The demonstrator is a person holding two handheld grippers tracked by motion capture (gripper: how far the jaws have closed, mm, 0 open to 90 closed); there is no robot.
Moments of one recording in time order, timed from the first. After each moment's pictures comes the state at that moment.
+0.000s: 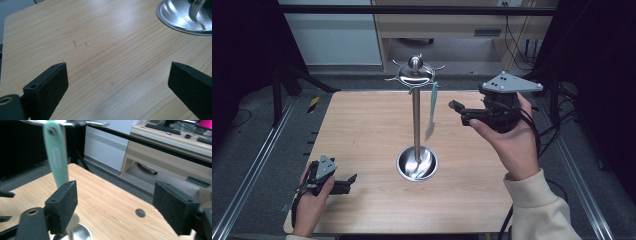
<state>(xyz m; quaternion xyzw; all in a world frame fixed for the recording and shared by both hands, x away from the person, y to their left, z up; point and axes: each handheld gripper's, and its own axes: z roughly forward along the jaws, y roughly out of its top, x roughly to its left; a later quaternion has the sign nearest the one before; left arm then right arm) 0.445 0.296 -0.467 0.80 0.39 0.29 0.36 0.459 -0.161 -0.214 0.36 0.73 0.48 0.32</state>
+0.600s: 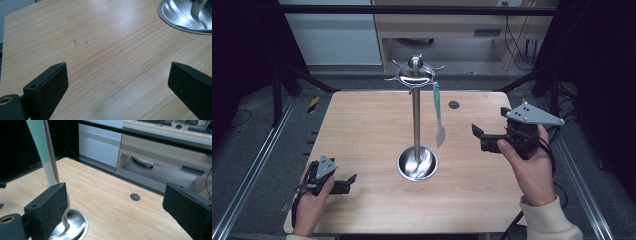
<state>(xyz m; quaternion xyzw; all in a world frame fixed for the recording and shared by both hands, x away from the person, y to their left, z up) 0.445 0.296 -0.468 0.79 0.39 0.28 0.36 0.436 -0.207 -0.267 0.39 0.71 0.49 0.32</state>
